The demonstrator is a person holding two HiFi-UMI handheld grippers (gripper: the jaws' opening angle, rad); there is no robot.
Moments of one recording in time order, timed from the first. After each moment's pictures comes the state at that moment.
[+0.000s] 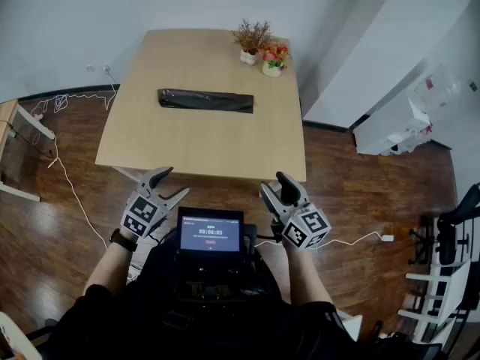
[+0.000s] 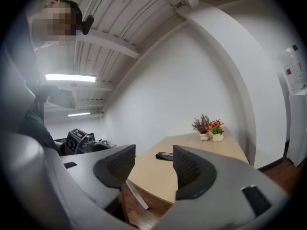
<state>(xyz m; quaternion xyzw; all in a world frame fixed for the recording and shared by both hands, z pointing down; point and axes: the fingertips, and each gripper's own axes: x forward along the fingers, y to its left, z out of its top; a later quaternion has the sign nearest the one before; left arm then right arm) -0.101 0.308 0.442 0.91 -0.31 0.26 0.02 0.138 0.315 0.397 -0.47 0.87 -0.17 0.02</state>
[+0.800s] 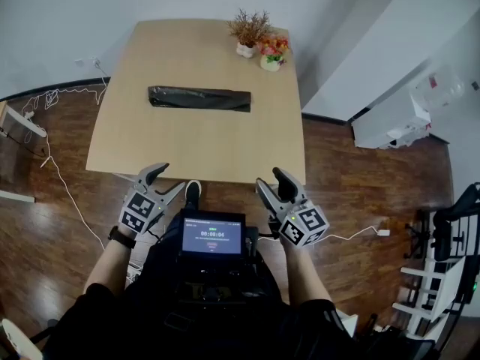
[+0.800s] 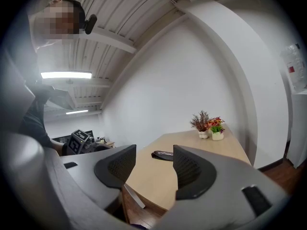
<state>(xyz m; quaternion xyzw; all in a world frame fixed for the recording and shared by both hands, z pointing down) -0.098 0.244 0.472 0.91 -0.31 0.27 0.05 0.139 0.258 0.408 -0.47 0.87 -0.17 0.00</state>
